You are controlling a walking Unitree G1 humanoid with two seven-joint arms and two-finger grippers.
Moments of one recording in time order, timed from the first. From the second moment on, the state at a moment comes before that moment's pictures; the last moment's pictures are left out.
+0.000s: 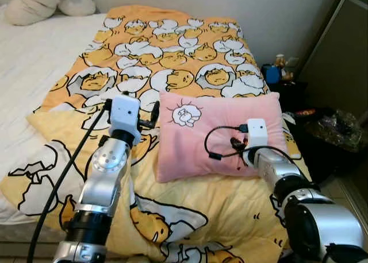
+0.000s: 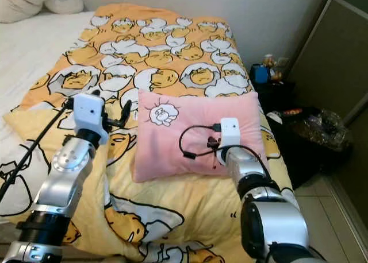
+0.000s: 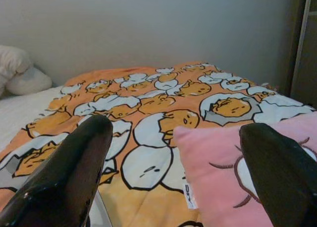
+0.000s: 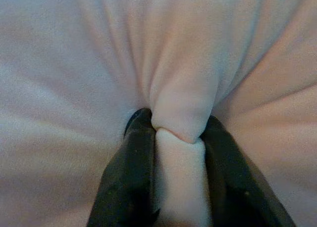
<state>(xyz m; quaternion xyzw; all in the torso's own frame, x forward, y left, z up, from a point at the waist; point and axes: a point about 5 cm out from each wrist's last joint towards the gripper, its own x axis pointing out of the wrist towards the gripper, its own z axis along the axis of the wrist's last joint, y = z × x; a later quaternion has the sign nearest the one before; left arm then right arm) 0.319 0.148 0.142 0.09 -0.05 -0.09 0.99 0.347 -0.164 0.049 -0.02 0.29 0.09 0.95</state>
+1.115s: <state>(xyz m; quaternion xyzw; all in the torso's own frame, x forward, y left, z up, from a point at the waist) 0.325 0.152 0.143 0.08 -0.08 -0.05 0.99 0.402 -0.178 0.219 -0.58 0.08 0.36 0.72</state>
